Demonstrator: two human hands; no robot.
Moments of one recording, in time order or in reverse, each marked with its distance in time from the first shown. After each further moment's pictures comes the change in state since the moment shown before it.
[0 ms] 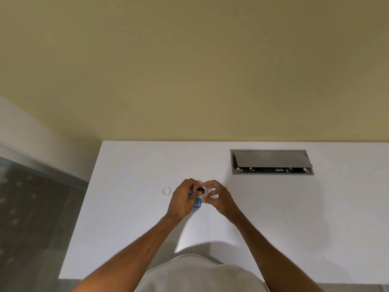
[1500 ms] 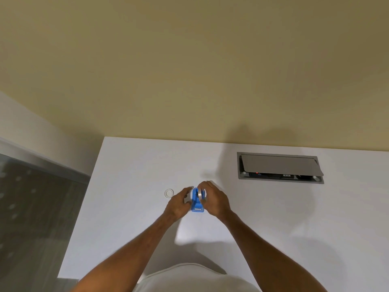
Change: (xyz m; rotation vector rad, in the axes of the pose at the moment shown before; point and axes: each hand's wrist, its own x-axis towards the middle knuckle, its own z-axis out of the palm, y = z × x) left_hand 0.023 -0.034 -0.014 0.017 -0.283 -0.358; right_hand 0.045 -0.011 0.029 -0.557 -0.063 -0.089
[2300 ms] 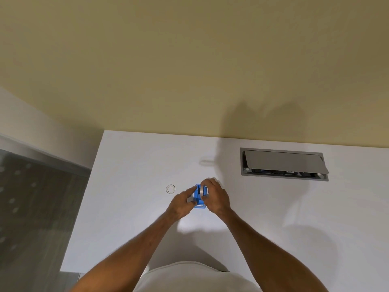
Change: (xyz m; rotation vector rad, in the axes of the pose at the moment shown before) left_hand 0.013 -0.008 0.006 0.077 -0.086 -0.031; right_hand 0.016 0.006 0.016 -0.058 -0.020 0.071
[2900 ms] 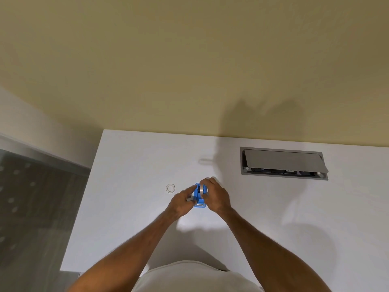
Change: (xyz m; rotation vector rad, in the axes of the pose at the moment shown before) left_hand 0.004 -0.003 0.001 -0.027 -0.006 -0.025; right_hand 0.001 0.000 -0.003 0.014 -0.020 -0.007
